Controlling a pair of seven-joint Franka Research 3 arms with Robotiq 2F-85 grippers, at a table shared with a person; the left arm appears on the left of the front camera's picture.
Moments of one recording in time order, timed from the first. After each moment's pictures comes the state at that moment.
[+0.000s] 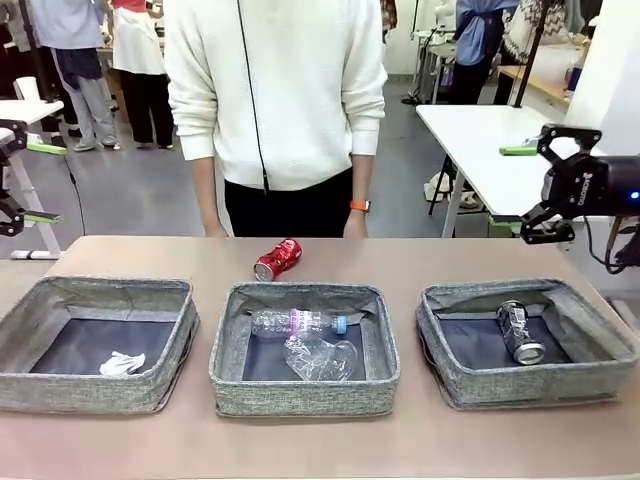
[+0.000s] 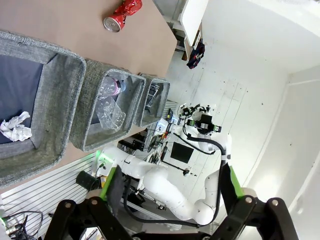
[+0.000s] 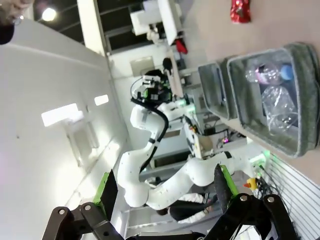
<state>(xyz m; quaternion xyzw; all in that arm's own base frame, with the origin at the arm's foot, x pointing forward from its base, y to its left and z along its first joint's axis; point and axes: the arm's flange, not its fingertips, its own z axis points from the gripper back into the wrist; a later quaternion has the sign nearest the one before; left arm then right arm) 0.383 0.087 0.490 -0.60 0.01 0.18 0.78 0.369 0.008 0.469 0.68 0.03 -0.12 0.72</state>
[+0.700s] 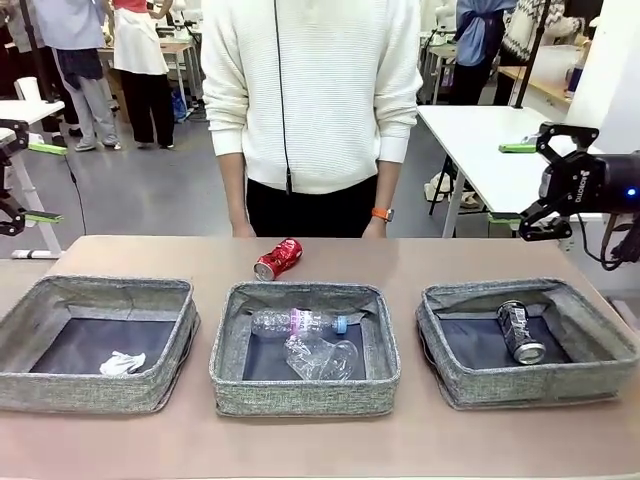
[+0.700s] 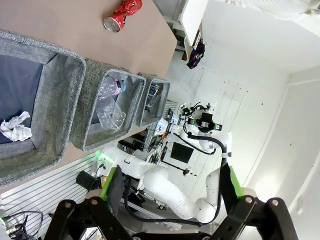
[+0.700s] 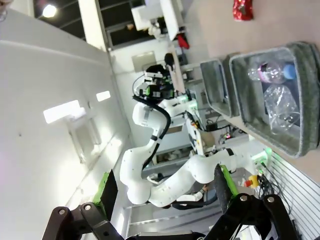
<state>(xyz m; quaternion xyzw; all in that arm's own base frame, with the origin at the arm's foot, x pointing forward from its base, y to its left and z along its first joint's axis) 0.383 0.087 0.490 -0.60 0.01 0.18 0.78 0.377 0.006 0.469 0.68 0.03 -0.12 0.72</state>
